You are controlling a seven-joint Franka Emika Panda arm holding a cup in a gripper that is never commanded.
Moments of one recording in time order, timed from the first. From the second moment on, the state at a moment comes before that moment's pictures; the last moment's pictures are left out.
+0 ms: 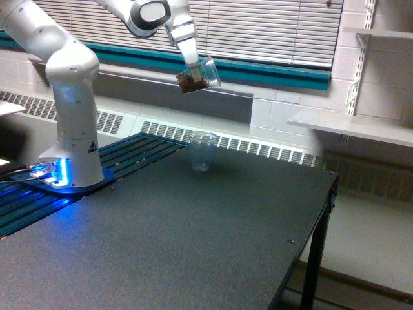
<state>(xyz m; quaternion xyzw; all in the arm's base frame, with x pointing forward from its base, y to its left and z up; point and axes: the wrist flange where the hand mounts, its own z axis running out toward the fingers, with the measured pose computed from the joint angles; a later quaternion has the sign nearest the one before) 0.218 0.235 0.415 -0.97 0.12 -0.18 0.07</state>
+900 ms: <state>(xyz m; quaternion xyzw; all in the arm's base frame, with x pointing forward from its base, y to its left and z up) 0.205 0.257 0.379 -0.97 0.22 -0.10 0.09</state>
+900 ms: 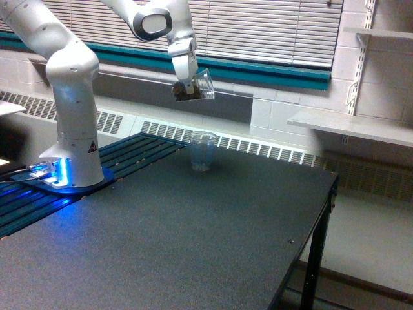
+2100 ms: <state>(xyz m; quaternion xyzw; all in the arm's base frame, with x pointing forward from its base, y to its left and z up) 0.191 0.270 0.333 -0.94 0.33 0.01 0.11</state>
